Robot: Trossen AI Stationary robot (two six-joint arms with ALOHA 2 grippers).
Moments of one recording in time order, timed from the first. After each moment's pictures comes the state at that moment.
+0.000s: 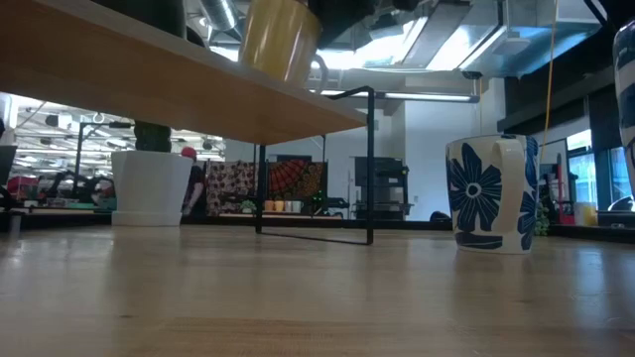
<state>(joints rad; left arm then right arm) -0.22 0.20 0.45 -0.46 -0.80 -0.62 0.06 2.04 2.23 -1.28 0.18 -1.03</state>
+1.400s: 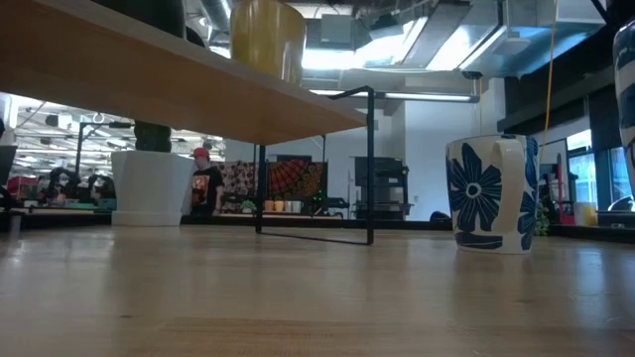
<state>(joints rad) -0.22 0.20 0.45 -0.46 -0.80 -0.62 0.12 2.01 2.35 -1.42 0.14 -0.74</state>
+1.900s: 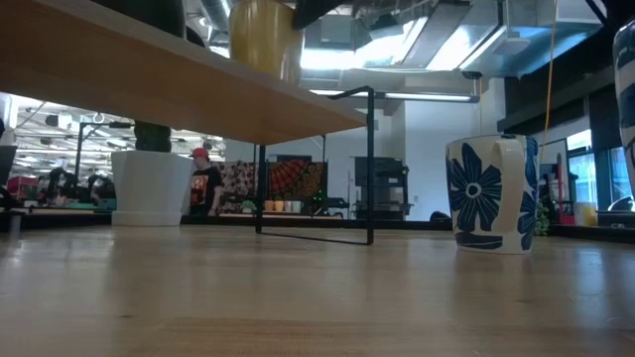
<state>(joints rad) -0.22 0.20 0.45 -0.46 -0.80 -0.62 0.08 2.04 2.23 -1.20 0.10 -0.77</state>
